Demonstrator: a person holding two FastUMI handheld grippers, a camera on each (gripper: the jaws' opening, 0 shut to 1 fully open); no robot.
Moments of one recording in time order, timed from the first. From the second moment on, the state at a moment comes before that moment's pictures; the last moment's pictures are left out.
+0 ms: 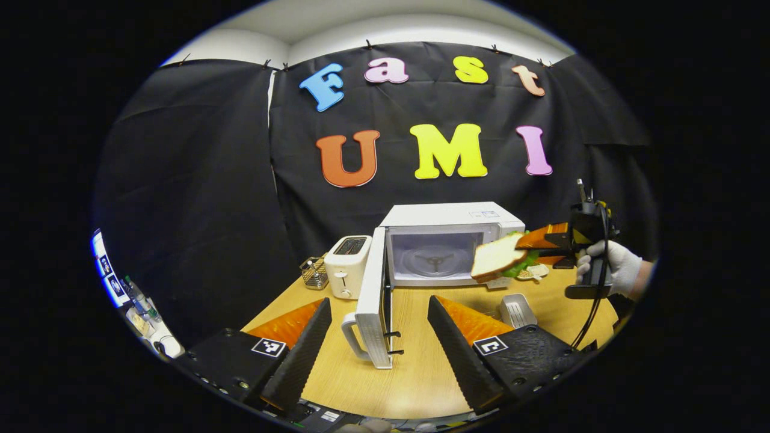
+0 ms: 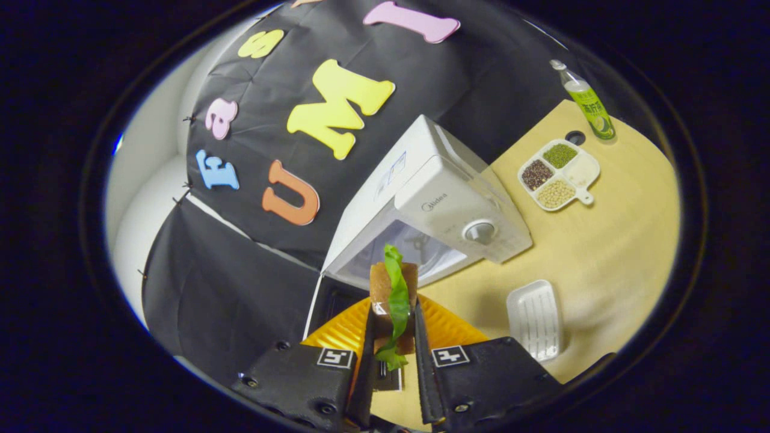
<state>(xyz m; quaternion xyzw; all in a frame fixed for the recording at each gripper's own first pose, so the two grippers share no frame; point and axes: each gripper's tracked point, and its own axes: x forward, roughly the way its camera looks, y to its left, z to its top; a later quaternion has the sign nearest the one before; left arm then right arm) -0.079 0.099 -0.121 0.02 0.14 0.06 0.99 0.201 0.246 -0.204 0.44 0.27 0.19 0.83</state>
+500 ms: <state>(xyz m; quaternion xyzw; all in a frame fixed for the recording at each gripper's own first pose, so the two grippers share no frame) -0.049 0.150 -0.130 0.05 0.13 0.03 0.99 0.299 0.364 -0.264 0.54 0.19 0.05 0.82</state>
